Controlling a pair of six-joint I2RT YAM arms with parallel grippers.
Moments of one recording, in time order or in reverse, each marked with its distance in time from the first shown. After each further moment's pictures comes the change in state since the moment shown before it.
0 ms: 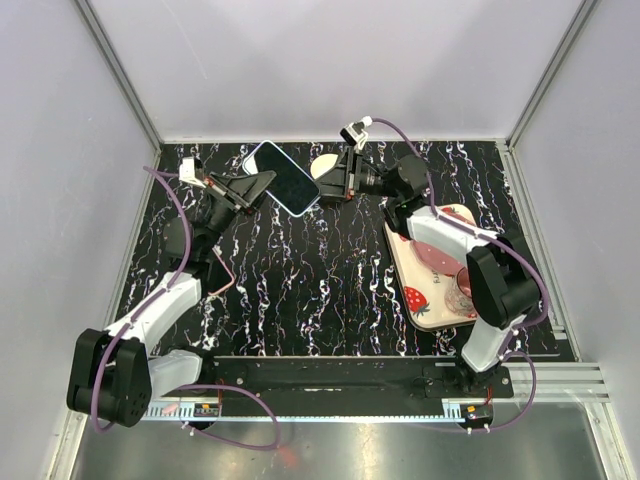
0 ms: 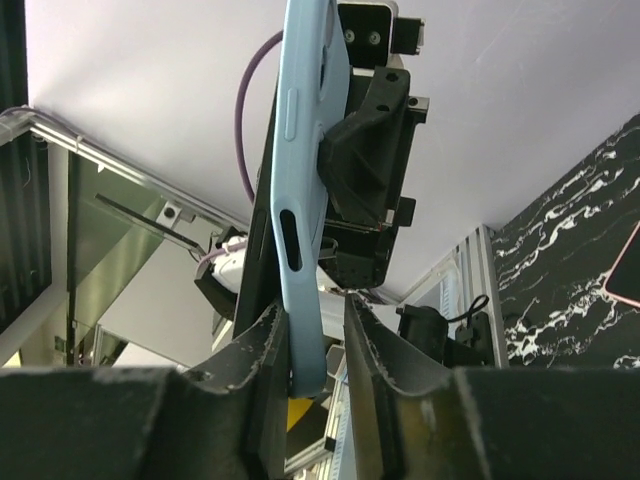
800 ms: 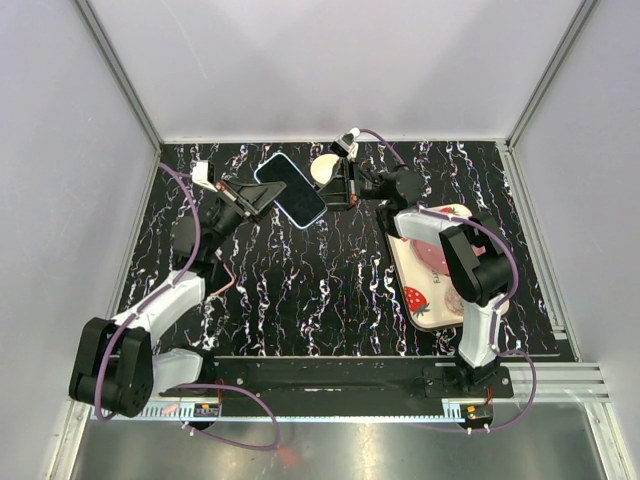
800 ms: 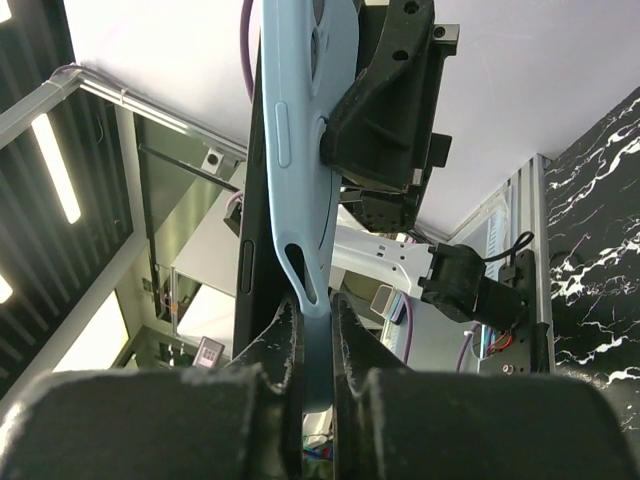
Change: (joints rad) left arm -0.010 0.051 -0.035 0.002 0.077 0.082; right arm -0.016 0.217 0.045 0.415 -0.172 0.368
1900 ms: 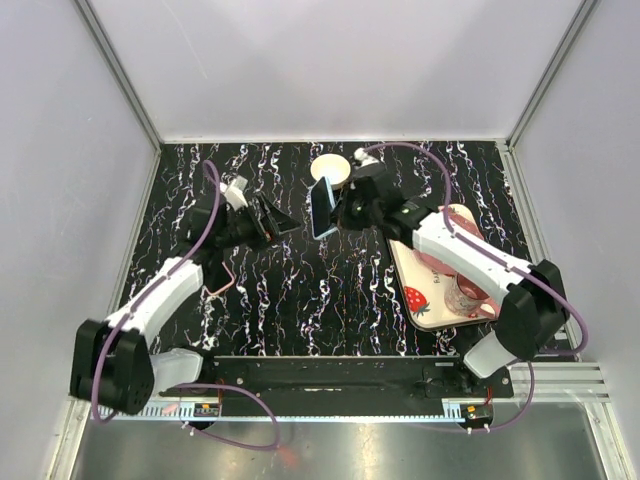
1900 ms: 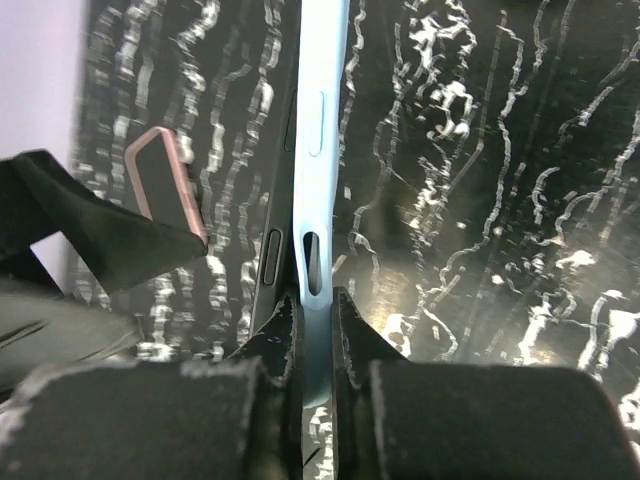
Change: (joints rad) left arm 0.011 -0.037 0.167 -1.020 0.066 0.634; right arm 0.153 -0.424 0.049 -1.772 1.071 -1.165
